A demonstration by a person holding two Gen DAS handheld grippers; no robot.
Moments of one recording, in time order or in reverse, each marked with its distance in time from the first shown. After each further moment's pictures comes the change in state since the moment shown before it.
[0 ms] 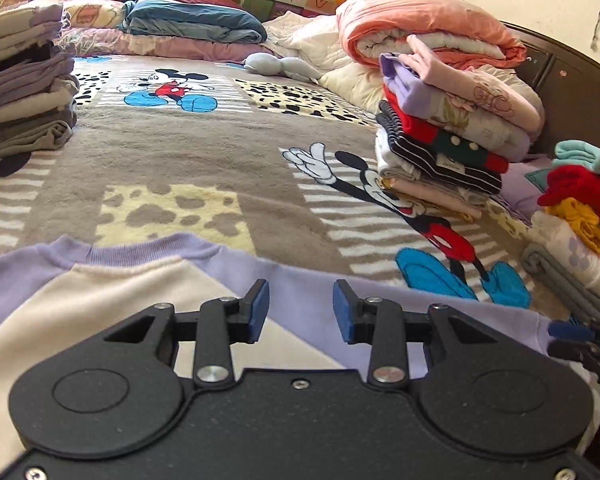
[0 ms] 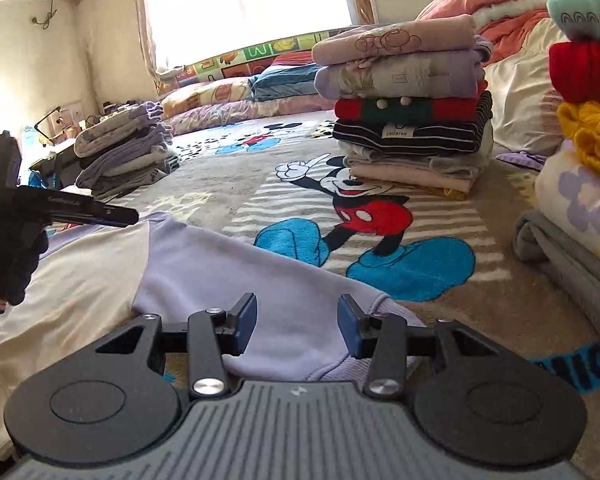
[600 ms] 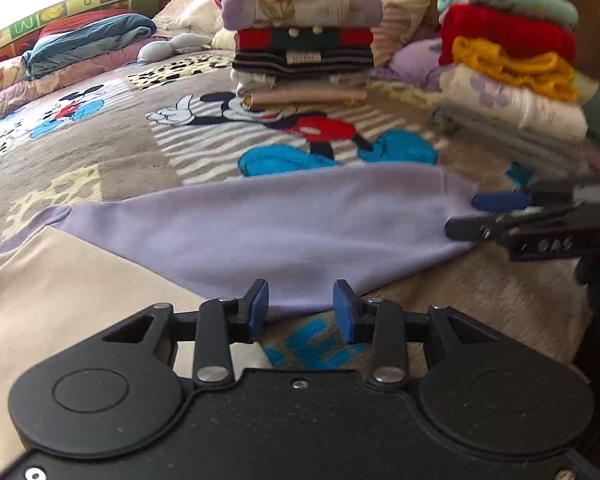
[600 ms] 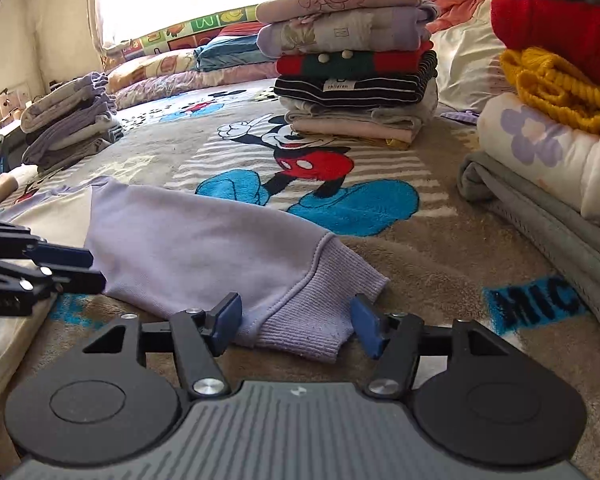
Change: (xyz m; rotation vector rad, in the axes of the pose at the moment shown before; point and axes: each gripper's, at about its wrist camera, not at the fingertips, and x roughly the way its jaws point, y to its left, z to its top) left arm 0.007 -0.130 -0.062 0.324 0.082 -0.038; right arm -0.001 -0.012 -0.023 0.043 0.071 -0.178
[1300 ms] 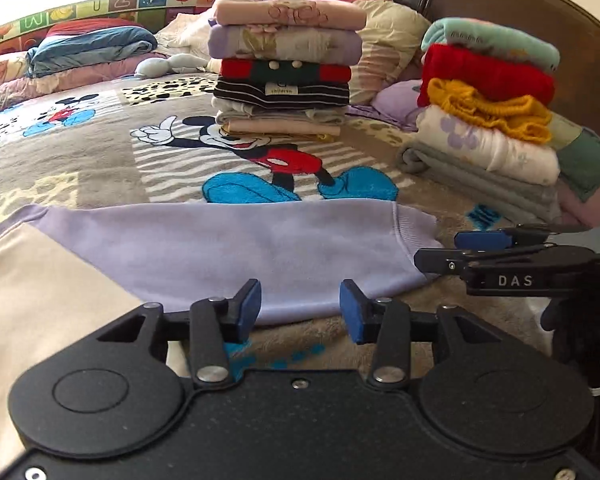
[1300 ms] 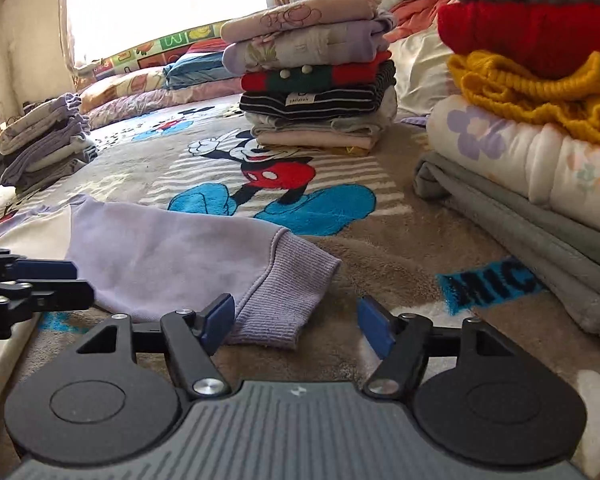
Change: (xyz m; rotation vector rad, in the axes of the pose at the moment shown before) left arm -0.022 -0.024 -0.013 -0.072 -0.074 -0.045; right arm -0.024 -0.002 -0.007 0.060 -0.060 -0.082
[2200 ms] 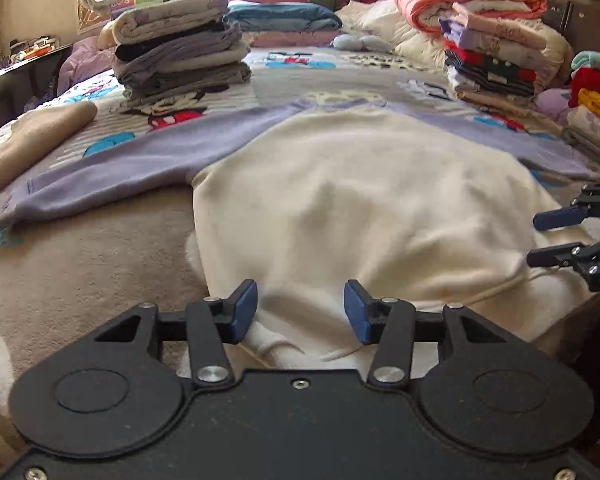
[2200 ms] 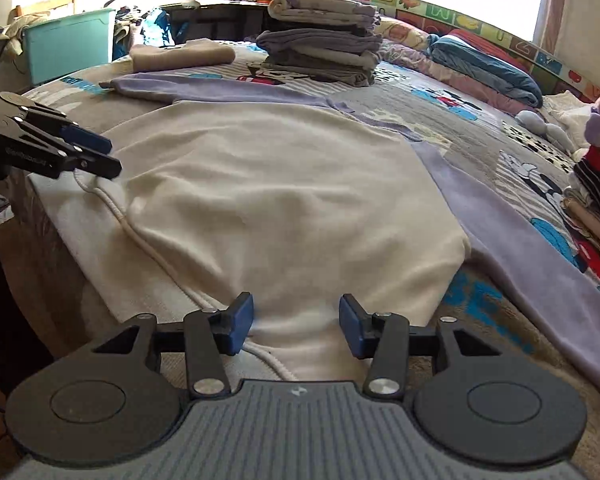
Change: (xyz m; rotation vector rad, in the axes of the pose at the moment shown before) left arm -0.206 0.186 -0.138 -0.129 -0.012 0.350; right arm -0.033 0.257 -0.061 -0.588 0.151 0.374
